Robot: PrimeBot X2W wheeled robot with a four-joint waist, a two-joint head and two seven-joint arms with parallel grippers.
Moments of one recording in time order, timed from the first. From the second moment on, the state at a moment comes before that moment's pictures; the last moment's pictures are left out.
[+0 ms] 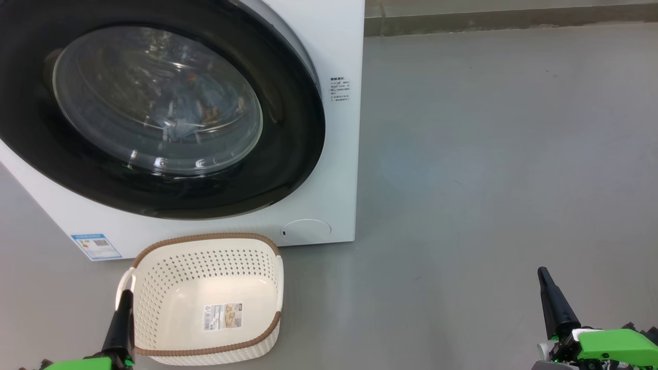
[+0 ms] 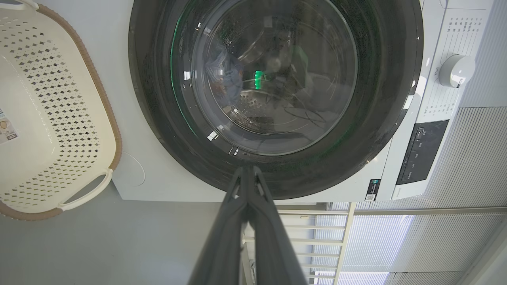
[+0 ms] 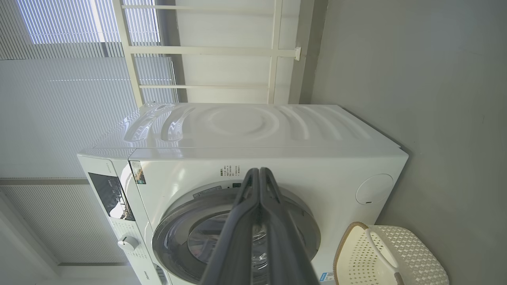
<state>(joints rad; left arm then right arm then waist) -0.07 0.03 0.08 0.27 -1.61 -0.13 0.11 -0.06 -0.05 -0.14 0.27 1.61 0.13 0.11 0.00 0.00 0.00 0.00</state>
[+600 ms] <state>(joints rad) -0.07 0.03 0.08 0.27 -1.61 -0.13 0.11 -0.06 -0.05 -0.14 0.27 1.61 0.13 0.11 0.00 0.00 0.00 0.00</state>
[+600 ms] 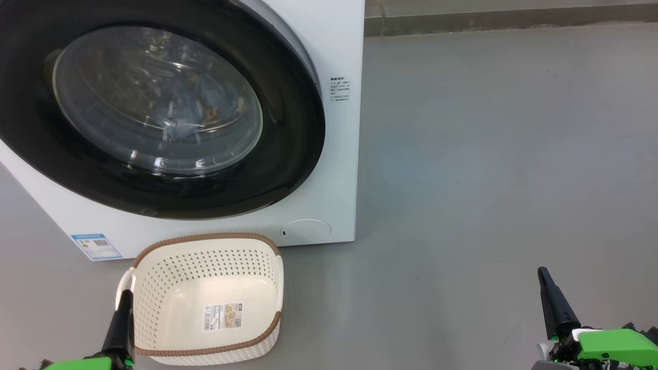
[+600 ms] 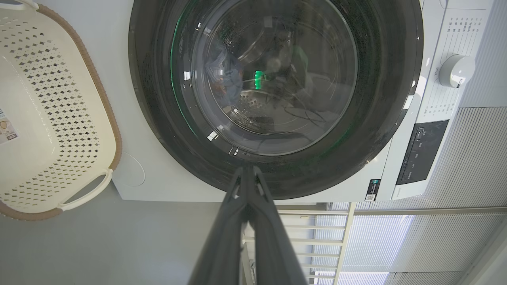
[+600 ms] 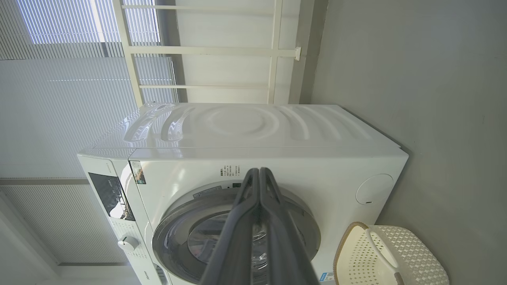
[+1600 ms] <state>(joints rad) -0.07 0.03 0.08 0.27 -1.61 -0.13 0.11 -0.06 -0.05 -0.14 0.27 1.61 0.13 0.11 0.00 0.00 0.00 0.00</state>
